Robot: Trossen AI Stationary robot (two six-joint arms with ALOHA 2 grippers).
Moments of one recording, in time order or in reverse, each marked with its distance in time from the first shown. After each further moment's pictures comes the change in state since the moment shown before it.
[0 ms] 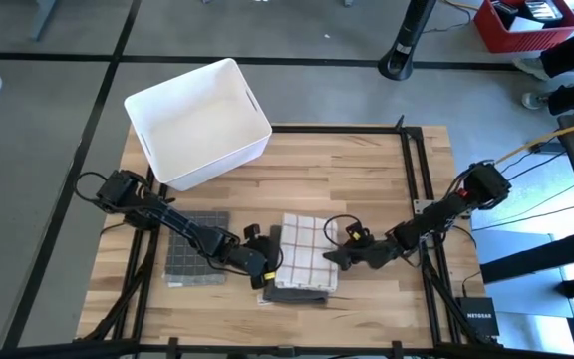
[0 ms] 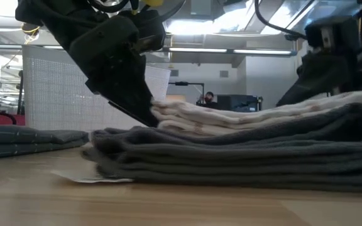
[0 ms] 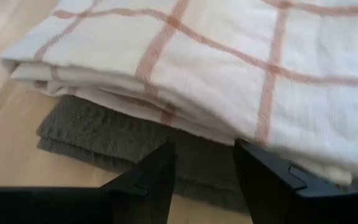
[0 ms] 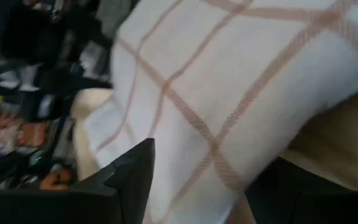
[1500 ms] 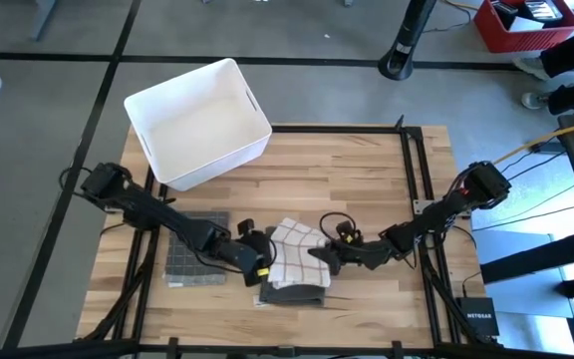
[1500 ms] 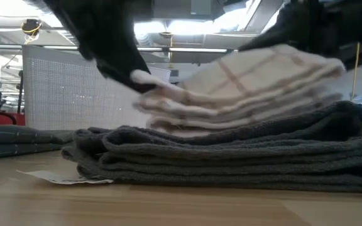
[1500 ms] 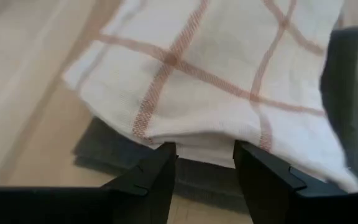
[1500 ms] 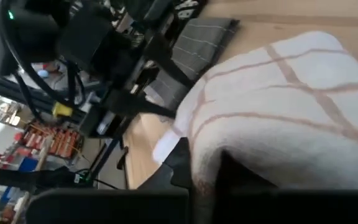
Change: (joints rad) left arm -0.009 -0.139 0.004 -0.116 0.000 -0.003; right arm -0.019 -0.008 0.187 0.049 0.080 -0.232
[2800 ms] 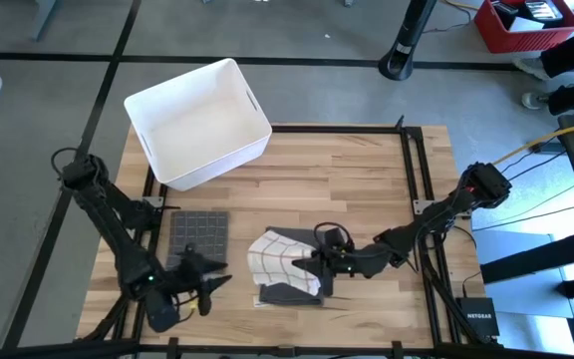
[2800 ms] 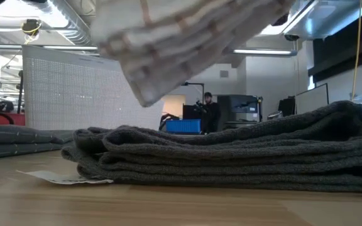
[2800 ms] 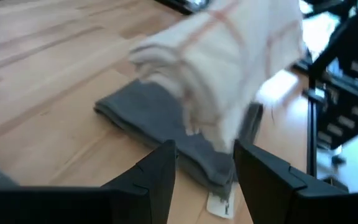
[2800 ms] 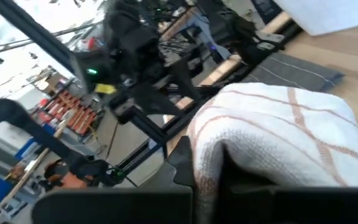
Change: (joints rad) left arm -0.545 -0.206 -0.008 -0.325 -0.651 -0.779; right arm 0.021 -0.002 0.330 -0.144 -0.027 -0.338
